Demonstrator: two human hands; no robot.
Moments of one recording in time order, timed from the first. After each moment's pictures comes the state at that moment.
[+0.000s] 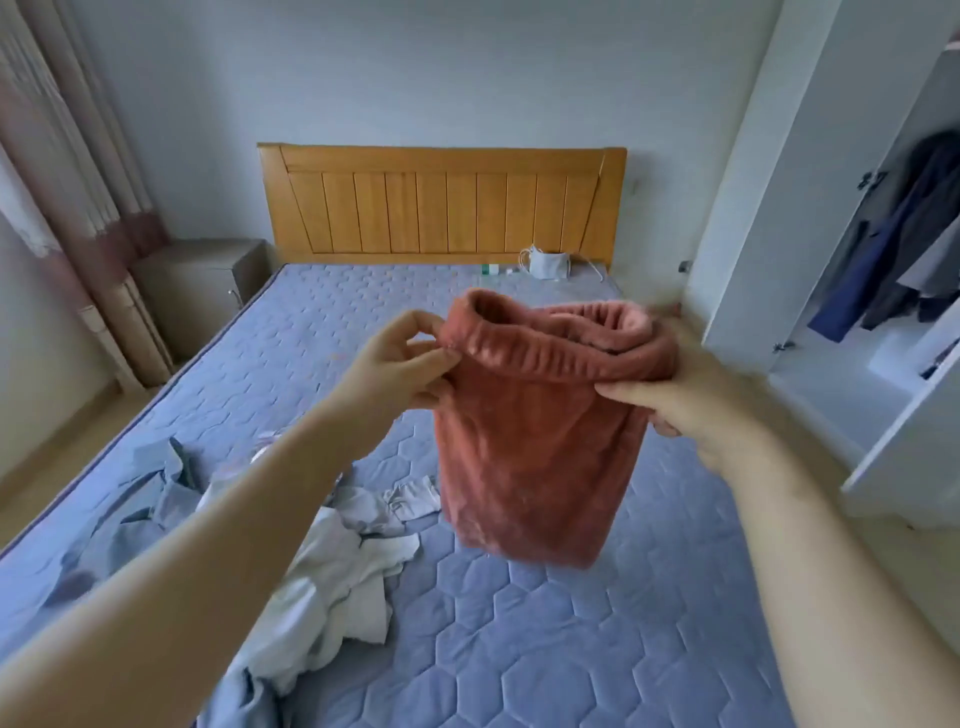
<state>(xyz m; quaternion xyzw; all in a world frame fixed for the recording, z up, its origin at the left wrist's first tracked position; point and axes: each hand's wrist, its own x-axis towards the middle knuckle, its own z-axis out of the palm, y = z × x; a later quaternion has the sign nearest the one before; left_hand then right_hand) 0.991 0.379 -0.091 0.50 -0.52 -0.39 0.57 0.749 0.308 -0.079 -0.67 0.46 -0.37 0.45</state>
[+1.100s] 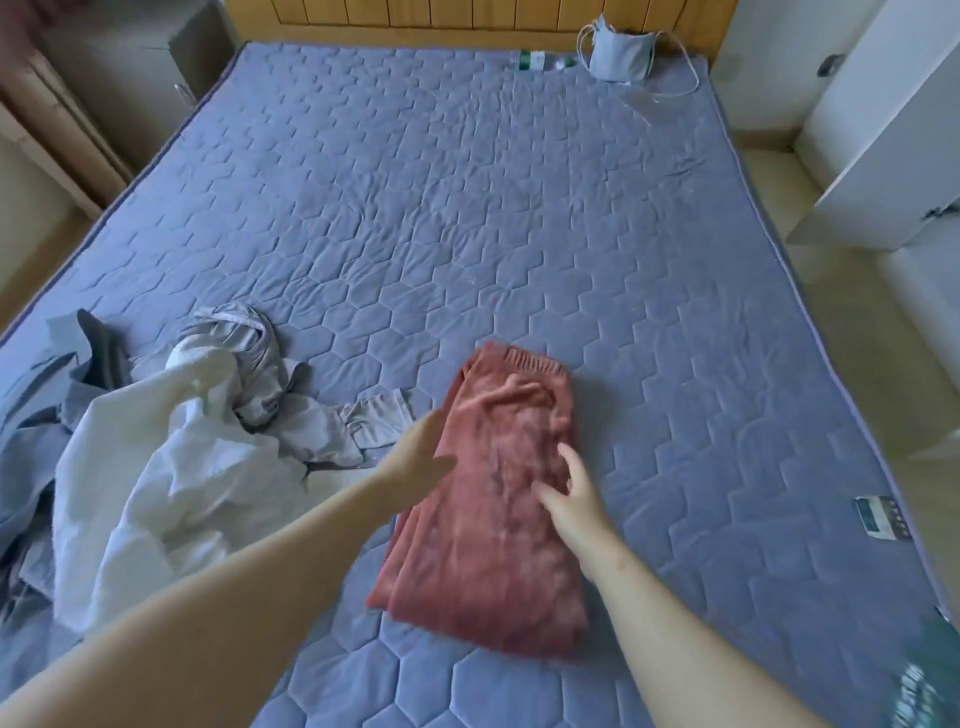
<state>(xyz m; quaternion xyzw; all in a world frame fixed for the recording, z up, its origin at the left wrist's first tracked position) 0.993 0.172 -0.376 0.76 -0.41 -0.44 0.26 0.805 0.128 -0.401 -0.54 0.58 -0.15 0.59</state>
